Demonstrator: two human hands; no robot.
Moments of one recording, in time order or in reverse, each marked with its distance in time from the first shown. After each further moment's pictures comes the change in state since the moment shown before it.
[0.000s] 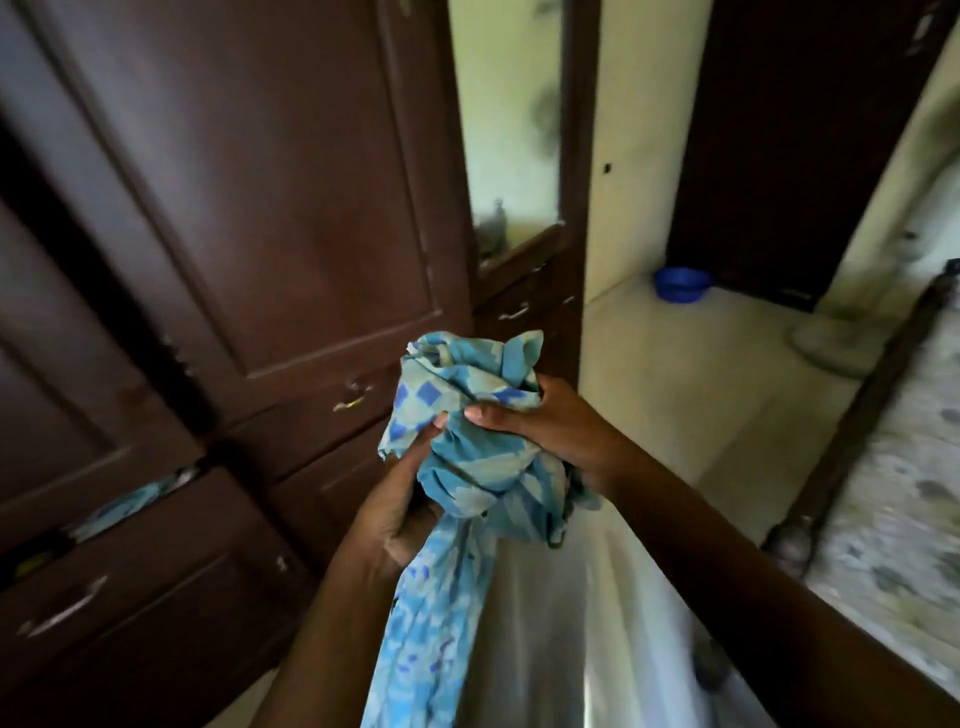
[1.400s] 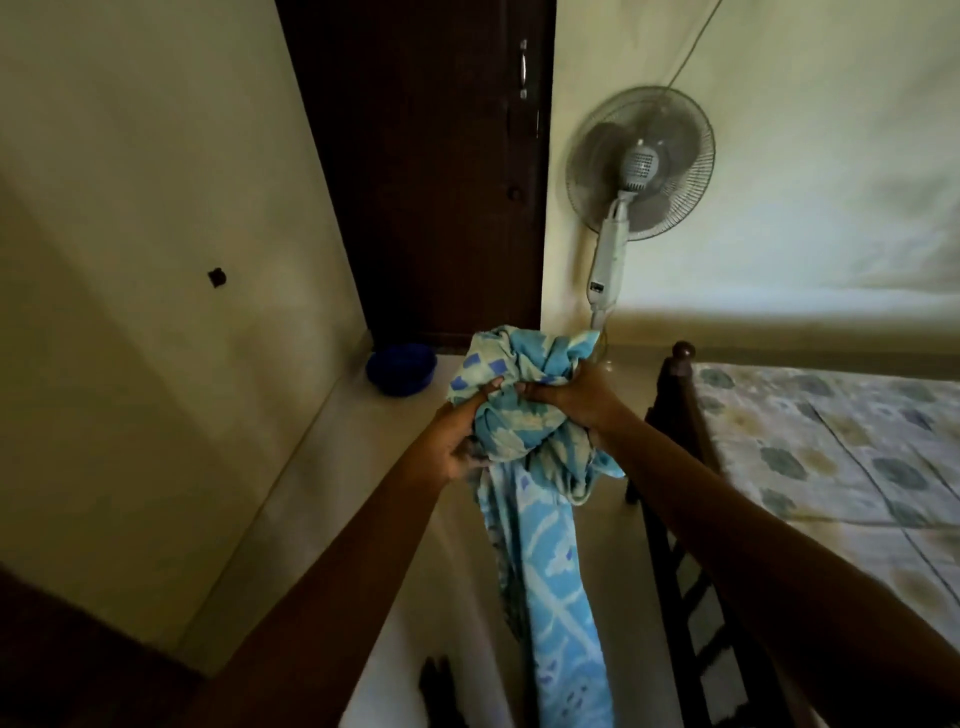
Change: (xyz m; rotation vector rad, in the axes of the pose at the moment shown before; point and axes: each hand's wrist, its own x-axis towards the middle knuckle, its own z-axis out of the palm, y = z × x) left_hand 0.936 -0.101 0.521 0.587 -0.464 -0.387; right_hand 0.465 -0.044 -0.842 -0.328 1.060 -0.058
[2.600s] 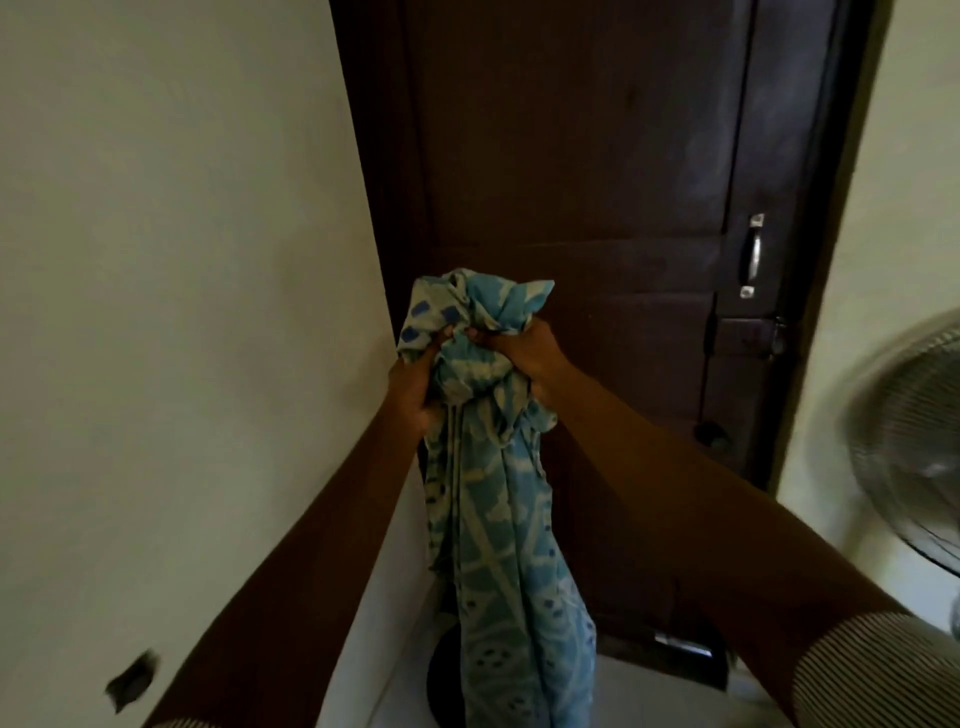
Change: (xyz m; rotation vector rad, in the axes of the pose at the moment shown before) left_hand 0.691 0.605 -0.208 -0.197 0.153 0.642; right_hand 0.908 -0.147 0.281 0.361 -0.207 -0.173
